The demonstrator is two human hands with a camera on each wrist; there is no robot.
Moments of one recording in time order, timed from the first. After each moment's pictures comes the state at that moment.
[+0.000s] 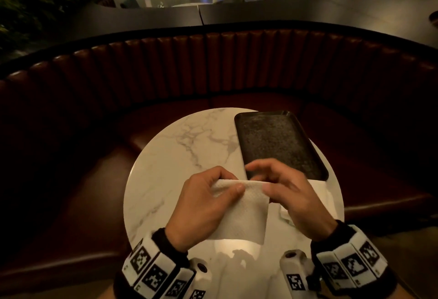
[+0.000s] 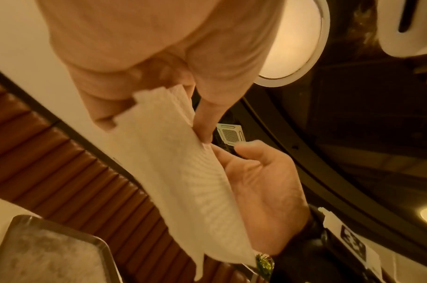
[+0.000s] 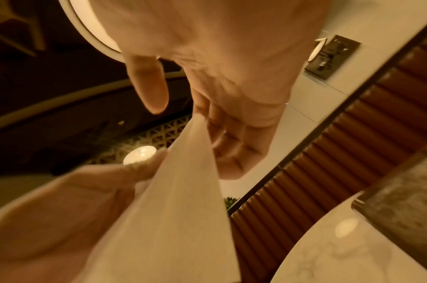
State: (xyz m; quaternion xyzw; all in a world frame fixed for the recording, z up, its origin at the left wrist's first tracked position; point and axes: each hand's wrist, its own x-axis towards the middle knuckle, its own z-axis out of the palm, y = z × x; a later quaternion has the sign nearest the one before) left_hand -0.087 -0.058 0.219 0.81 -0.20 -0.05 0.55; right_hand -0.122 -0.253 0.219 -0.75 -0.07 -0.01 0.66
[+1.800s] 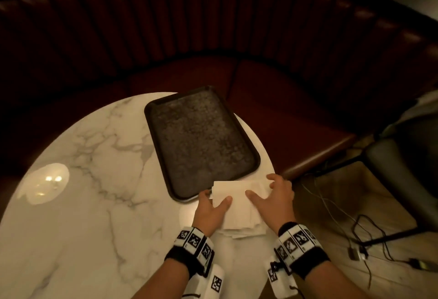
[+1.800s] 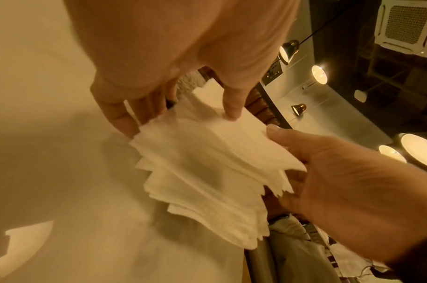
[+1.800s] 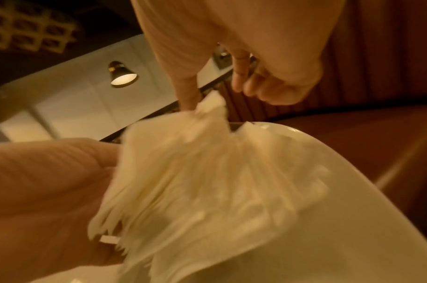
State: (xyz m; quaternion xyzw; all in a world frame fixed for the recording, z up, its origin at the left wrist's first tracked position) left_hand -0.006 -0.302 -0.012 0.77 0.07 -0.36 0.51; right_hand -0.085 -0.449 0.030 -0.79 0.44 -0.03 0.43
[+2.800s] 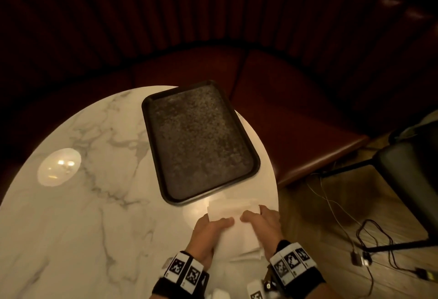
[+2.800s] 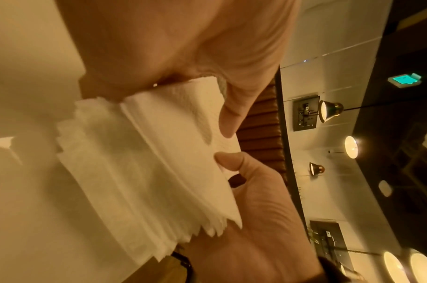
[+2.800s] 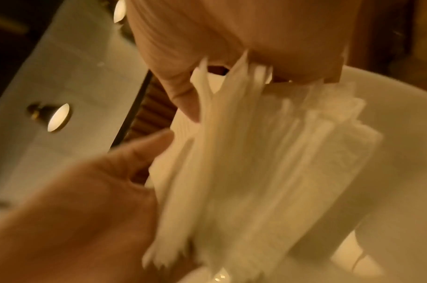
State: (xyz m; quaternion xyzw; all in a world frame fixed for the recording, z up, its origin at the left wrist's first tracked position) left_hand -0.038 -0.309 -0.003 0.60 0.18 -0.46 0.63; right_hand -0.094 -0.449 -0.006 -0.60 0.52 0.12 0.60
